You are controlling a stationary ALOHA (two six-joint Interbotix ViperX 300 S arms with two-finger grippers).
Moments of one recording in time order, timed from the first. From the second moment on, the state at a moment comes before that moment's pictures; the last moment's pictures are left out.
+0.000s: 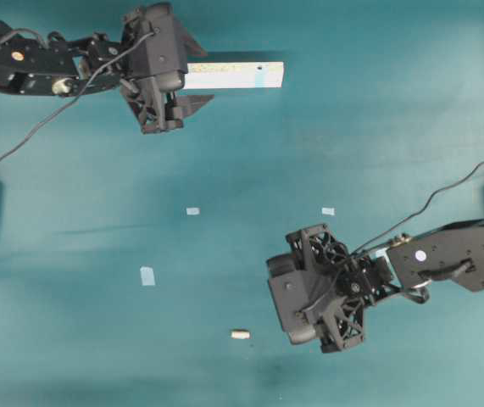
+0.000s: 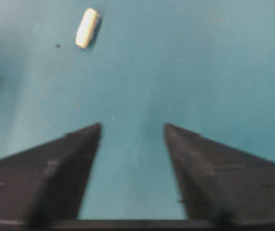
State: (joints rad) left arm 0.39 0.01 0.70 -0.06 -0.07 0.42; right arm 0.31 0.11 0.61 -0.14 0.10 0.31
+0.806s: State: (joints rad) left arm 0.41 0.19 0.56 -0.06 -0.09 0.48; right arm 0.33 0.11 0.54 -0.14 0.23 0.46
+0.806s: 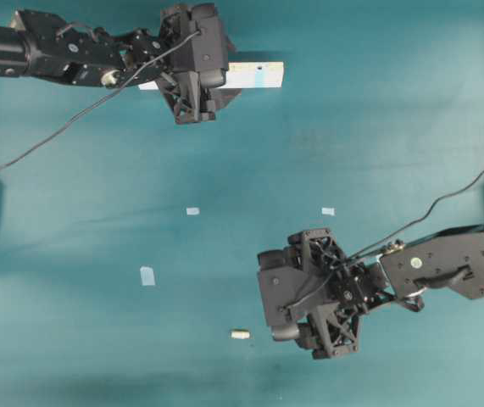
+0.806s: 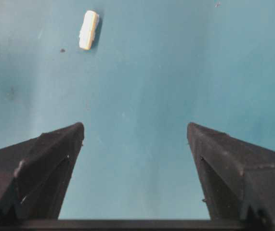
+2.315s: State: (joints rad) left arm 0.46 0.21 0.66 -0.06 -0.10 0.51; right arm 0.37 0.15 0.48 -0.14 0.23 0.48
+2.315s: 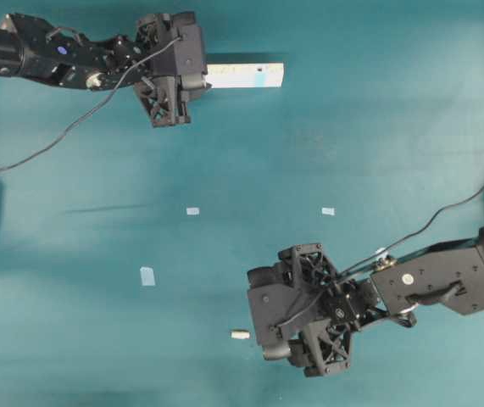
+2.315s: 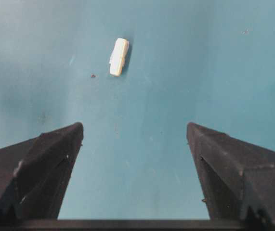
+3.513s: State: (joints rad) left arm 0.07 0.22 0.54 -0.06 -0.03 0.16; right arm 0.37 0.16 0.48 -0.14 0.23 0.48
